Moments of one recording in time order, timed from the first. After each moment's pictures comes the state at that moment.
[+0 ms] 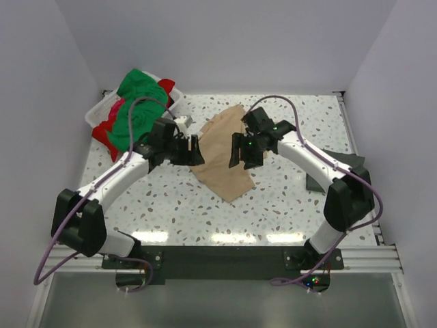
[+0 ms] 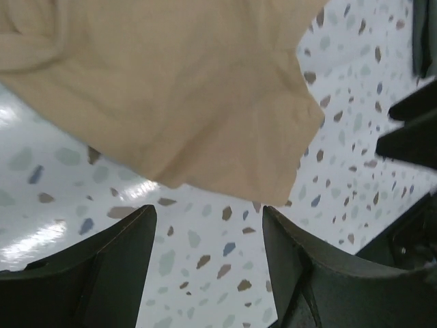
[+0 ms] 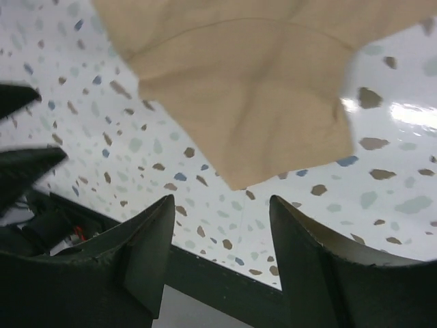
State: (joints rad) left arm -0.40 1.40 1.05 -0.40 0.28 -0.36; right arm 0.58 1.68 1.43 -0.84 -0.20 0.56
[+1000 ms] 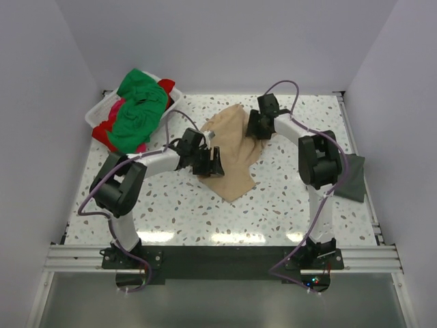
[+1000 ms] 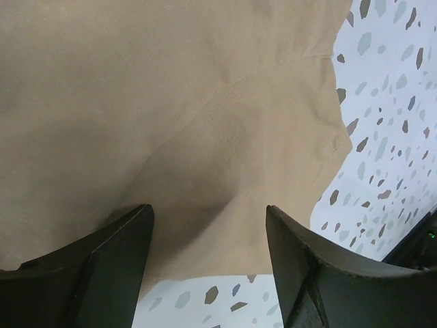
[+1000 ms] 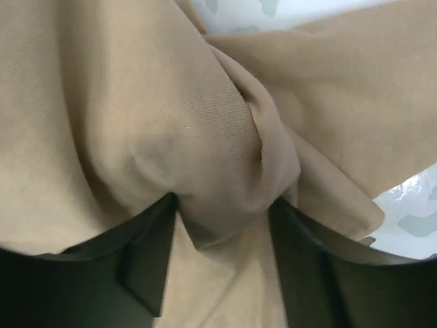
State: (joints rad) left arm -0.53 1.83 1.07 -0.16 0.34 -0.49; right arm 0.29 2.17 1.67 -0.42 0.01 0.47
